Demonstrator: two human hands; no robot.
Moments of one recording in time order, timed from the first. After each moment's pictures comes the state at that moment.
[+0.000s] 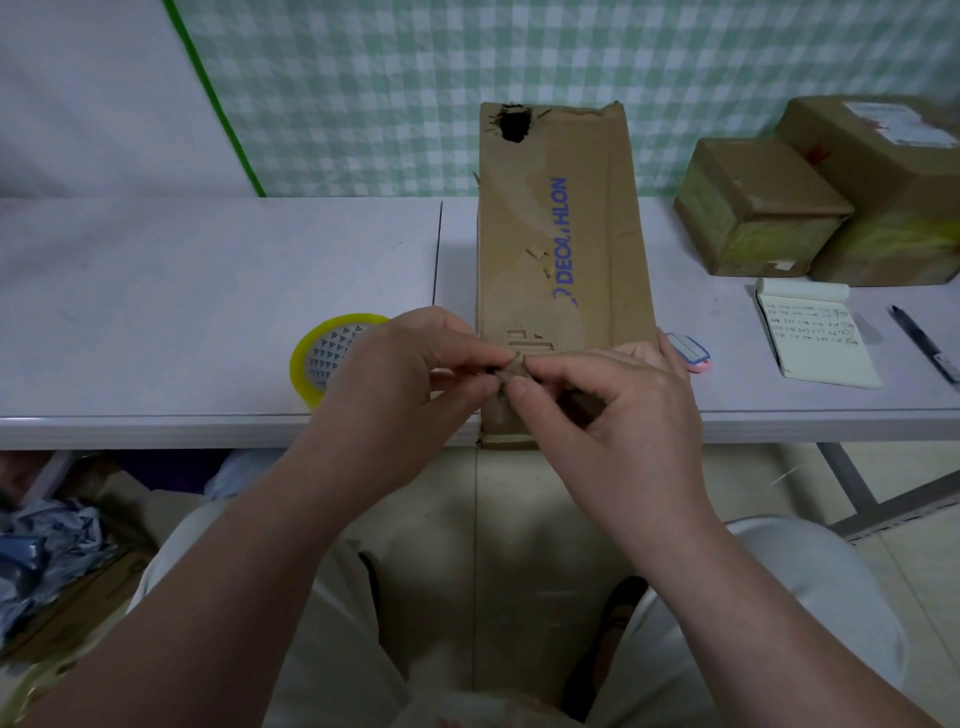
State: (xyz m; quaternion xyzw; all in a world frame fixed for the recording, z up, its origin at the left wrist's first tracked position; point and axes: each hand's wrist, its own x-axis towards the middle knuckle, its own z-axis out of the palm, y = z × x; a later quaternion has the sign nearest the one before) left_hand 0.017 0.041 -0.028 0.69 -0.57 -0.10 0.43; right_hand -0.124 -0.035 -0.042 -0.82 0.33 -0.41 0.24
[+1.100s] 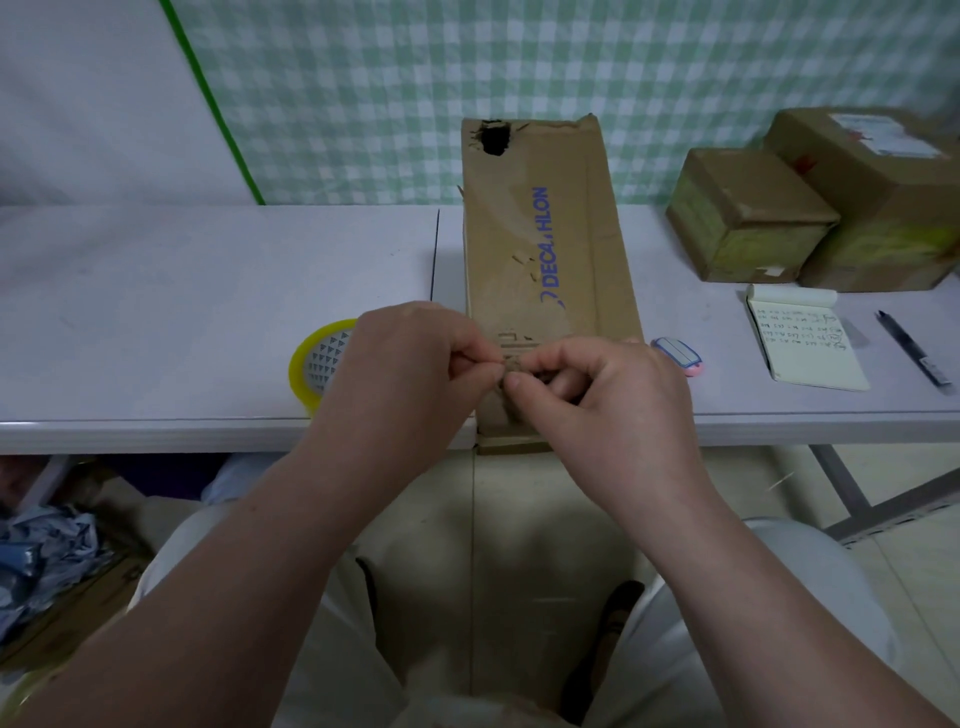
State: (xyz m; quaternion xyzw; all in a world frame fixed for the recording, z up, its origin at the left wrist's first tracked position) left_hand 0.005 0.035 -0.011 0.75 -0.56 0.02 0.34; right_hand -0.123 -0.043 -0.033 -0.82 0.35 -0.36 0.28
